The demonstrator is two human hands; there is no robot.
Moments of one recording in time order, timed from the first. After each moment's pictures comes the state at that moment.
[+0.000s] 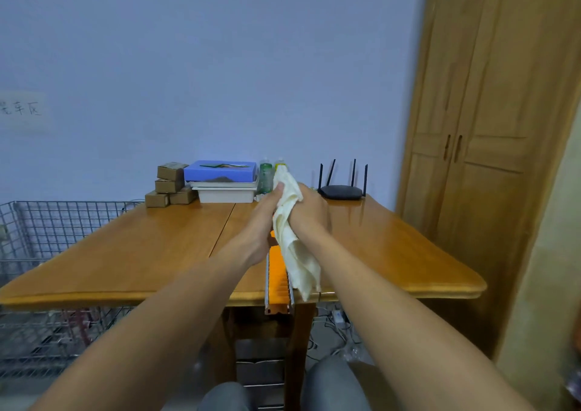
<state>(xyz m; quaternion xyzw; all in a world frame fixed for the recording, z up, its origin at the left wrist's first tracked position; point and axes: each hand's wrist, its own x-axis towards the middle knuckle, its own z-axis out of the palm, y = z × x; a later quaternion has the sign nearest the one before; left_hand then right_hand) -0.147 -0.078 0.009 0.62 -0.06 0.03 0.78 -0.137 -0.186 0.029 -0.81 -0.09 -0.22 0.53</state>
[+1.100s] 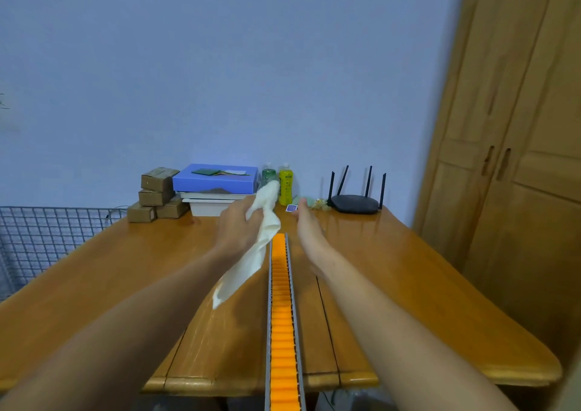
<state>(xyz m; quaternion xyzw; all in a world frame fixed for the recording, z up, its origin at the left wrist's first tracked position) 0.008 0.006 0.033 0.86 0.01 0.33 0.38 0.022 -0.146 0.048 -0.76 -0.03 0.00 0.64</state>
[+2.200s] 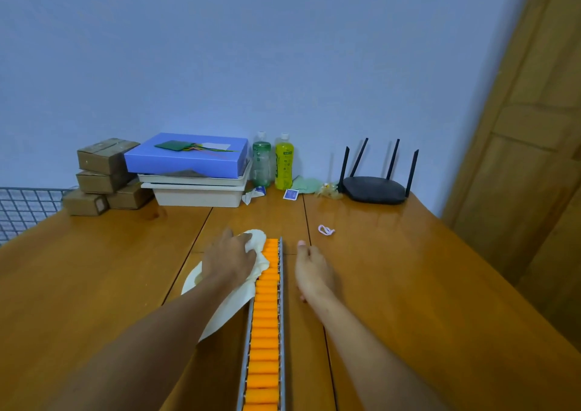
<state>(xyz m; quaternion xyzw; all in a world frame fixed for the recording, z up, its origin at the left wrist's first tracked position) 0.227 0.034 -0.103 0.97 0.10 0.19 0.15 0.216 -0.142 -0.086 -0.85 0.07 0.01 0.53</state>
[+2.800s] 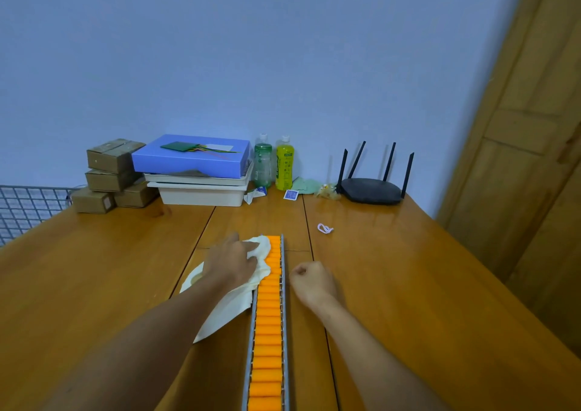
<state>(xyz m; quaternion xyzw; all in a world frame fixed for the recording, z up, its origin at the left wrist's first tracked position) 0.201 0.040 -0.097 0.98 0.03 0.15 0.13 0.185 -0.157 -0.091 -0.92 -0.03 0.03 0.38</state>
